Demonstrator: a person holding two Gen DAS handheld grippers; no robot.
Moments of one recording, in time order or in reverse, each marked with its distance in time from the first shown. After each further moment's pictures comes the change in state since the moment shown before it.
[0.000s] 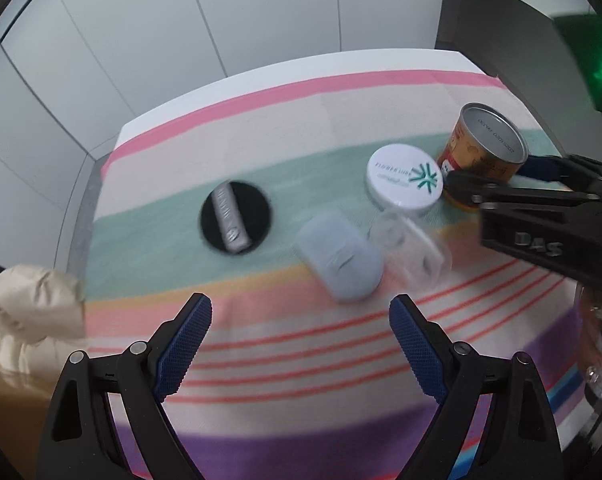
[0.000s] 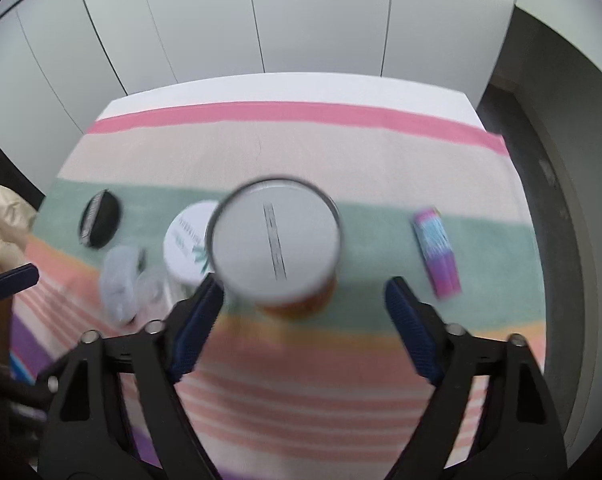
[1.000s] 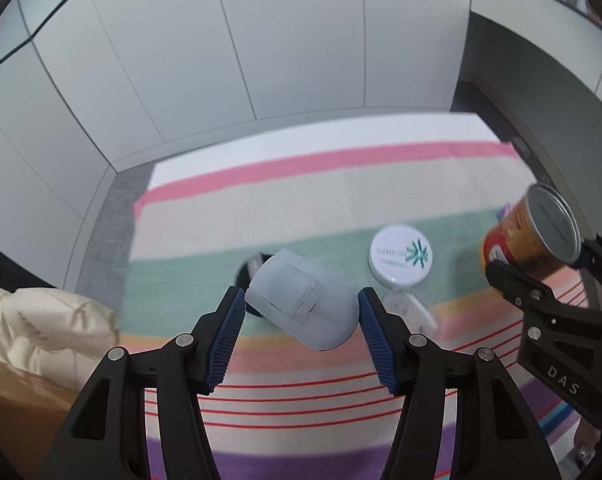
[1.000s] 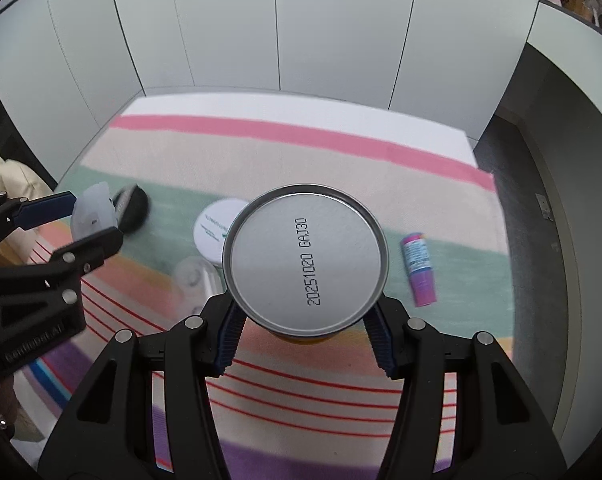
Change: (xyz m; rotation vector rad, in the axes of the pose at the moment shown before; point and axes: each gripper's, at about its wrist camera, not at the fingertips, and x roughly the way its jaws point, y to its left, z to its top) left arm -0.052 0.019 0.040 -0.100 -0.103 0.044; right arm -0.063 0.001 0.000 -0.065 -0.053 0.000
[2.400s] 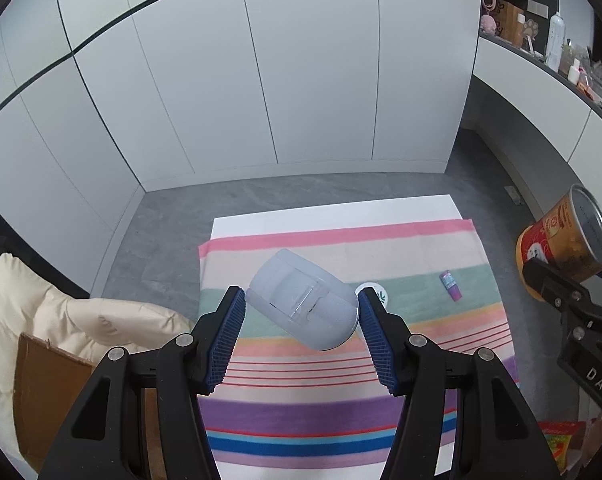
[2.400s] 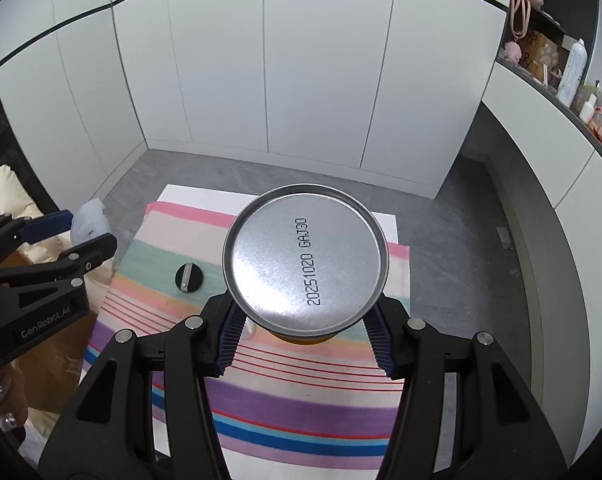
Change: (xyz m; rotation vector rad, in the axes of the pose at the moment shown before) left arm -0.186 0.024 0.037 -0.072 -0.092 0.013; right arm -0.211 0.006 0.057 0.004 -0.126 -0.060
